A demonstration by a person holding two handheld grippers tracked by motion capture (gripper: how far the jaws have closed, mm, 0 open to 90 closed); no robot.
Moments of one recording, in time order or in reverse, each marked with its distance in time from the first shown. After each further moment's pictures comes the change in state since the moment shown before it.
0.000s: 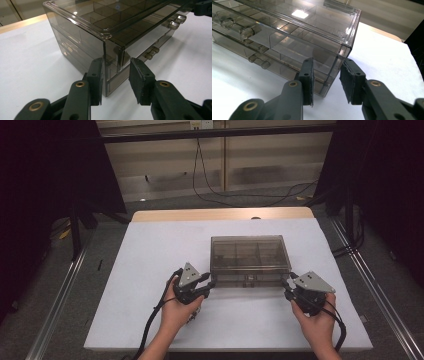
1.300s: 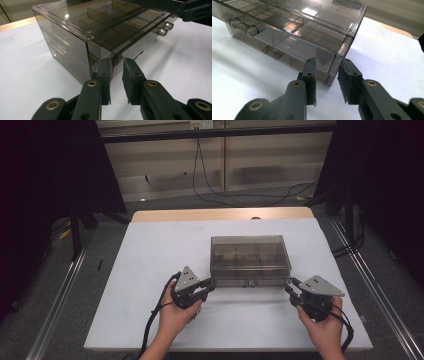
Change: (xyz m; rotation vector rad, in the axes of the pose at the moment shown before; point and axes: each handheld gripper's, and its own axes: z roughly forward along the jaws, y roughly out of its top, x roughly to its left) left arm -0.009 0.000 -0.015 -0.026 -0.073 -0.007; right arm -0.006 -0.005 -0.016 0.015 0.077 0.009
